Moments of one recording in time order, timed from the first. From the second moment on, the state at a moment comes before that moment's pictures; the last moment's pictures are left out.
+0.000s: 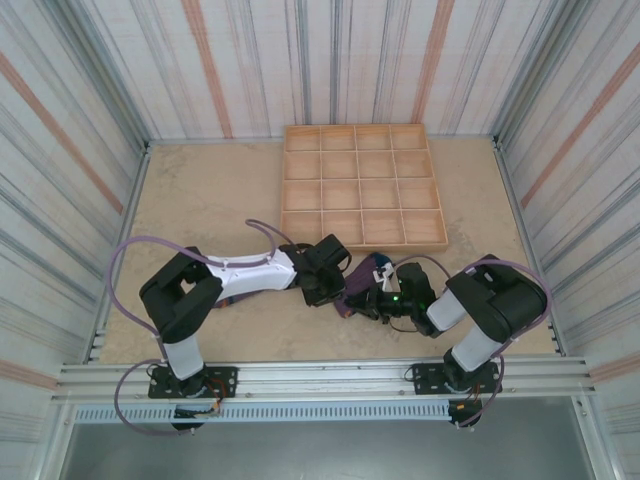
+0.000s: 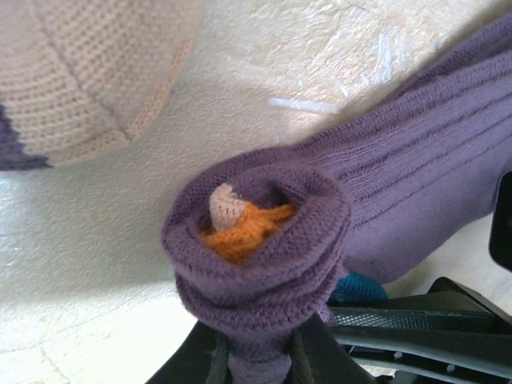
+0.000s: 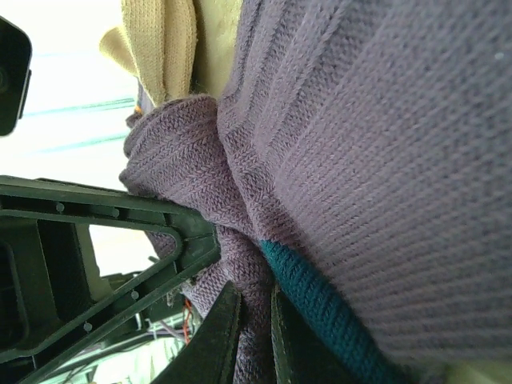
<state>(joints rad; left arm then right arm) -0.96 1.79 1.09 -0.47 0.15 -1.25 0.55 1.63 0.14 0.88 -0.69 1.20</state>
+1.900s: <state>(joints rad) -0.93 1.82 1.18 -0.68 0.20 -1.17 1.47 1.57 0.60 -0.12 0.84 0.23</state>
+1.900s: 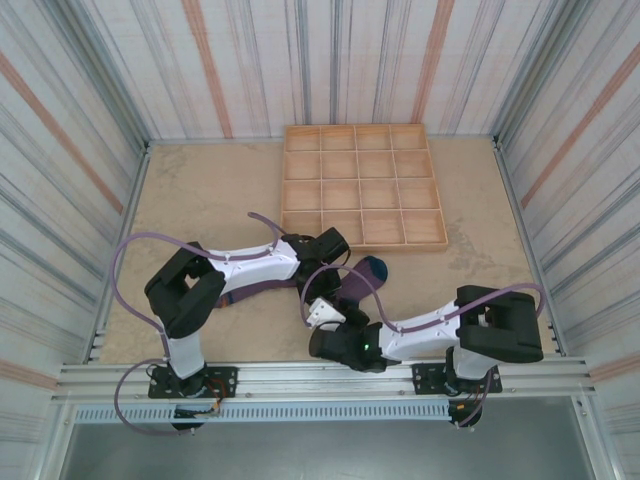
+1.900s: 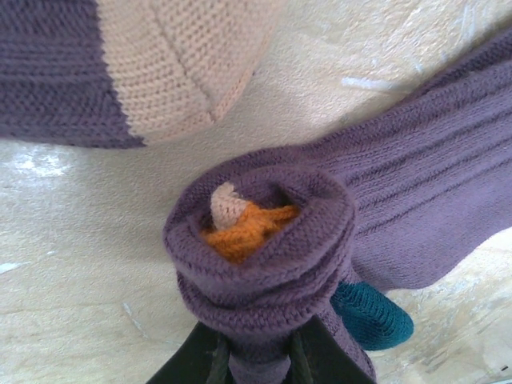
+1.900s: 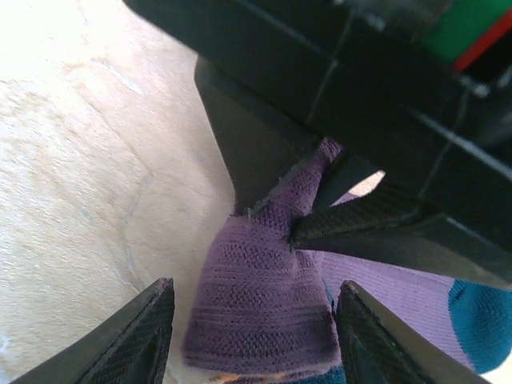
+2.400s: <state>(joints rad) -0.92 1.81 1.16 -0.65 0.22 -1.17 1.47 1.62 0.61 -0.12 0.85 0.36</state>
